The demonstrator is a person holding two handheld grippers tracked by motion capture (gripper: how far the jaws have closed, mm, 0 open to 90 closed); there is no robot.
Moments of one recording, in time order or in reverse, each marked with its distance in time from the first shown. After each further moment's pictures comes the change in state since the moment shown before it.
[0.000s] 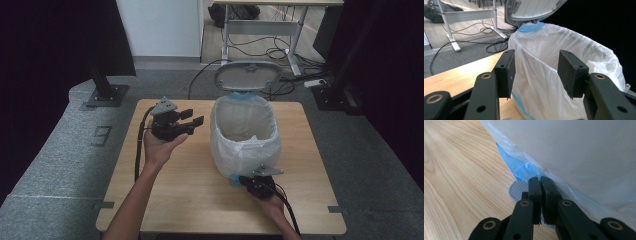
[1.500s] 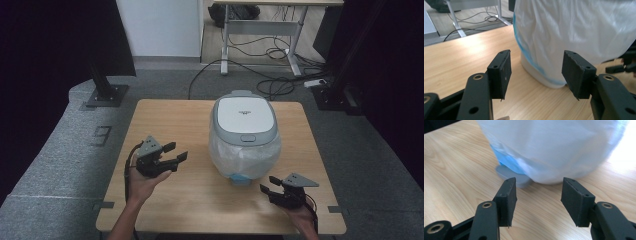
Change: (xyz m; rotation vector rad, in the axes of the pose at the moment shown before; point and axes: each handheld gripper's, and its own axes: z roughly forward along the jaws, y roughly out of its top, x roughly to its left) left arm 0.005 -0.105 -0.033 0.069 0.031 0.021; right arm -0.022 -0.020 -0.085 -0.109 -0.075 -0.011
